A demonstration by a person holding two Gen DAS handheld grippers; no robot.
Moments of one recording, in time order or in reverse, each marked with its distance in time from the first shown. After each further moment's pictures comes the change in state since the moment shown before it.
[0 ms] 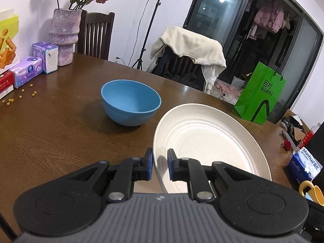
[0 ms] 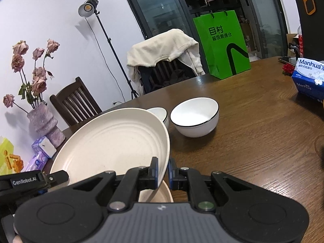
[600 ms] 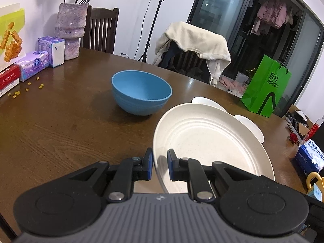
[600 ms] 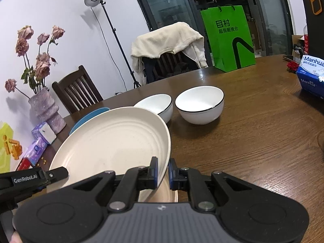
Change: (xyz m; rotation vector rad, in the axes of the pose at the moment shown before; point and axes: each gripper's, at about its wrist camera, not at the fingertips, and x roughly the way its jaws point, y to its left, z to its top) left arm 0.001 0.018 -0.017 0.010 0.023 0.024; right arm 0.004 0.010 -0.019 -0.051 0.044 -0.002
